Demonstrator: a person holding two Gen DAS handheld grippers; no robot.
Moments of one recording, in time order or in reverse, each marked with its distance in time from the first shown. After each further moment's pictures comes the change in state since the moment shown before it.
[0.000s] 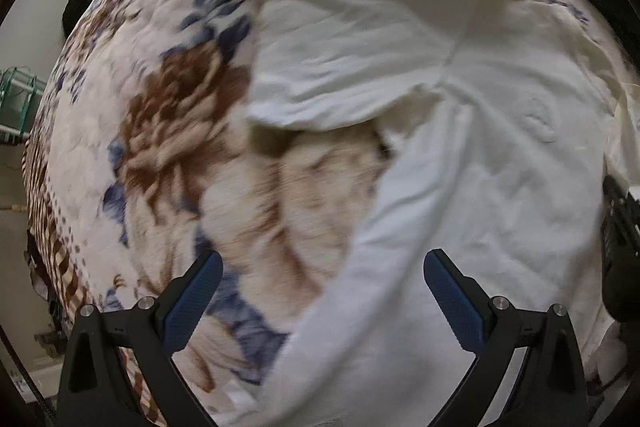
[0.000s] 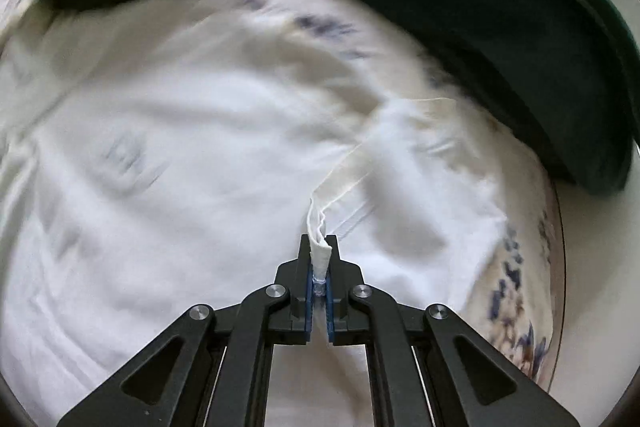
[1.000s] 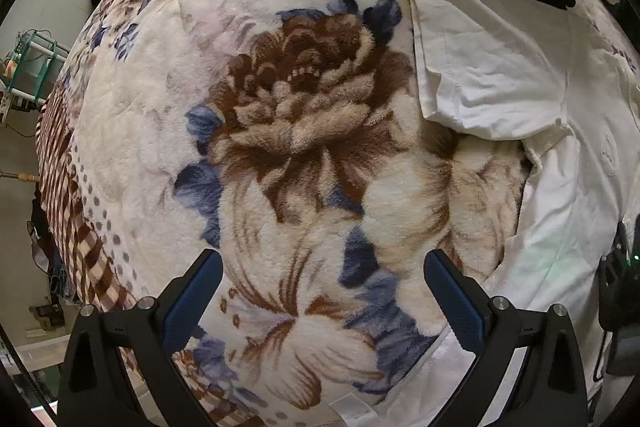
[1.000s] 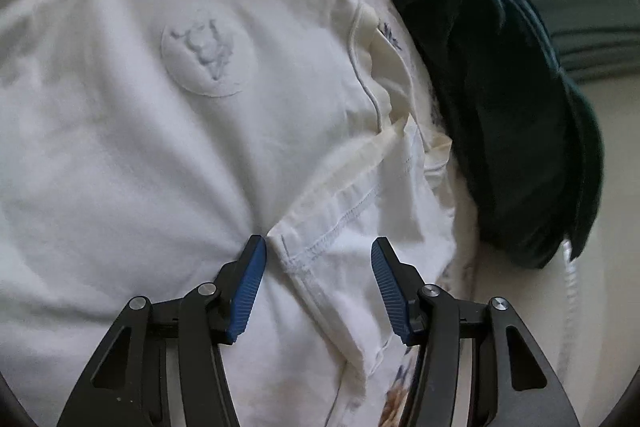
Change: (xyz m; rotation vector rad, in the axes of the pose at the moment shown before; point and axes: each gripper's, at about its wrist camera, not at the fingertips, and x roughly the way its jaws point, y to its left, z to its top) left arm 0.022 0.116 0.001 -0.091 0.010 0.026; right arm 0.004 0.064 -0.055 -0.360 0.019 -0.350
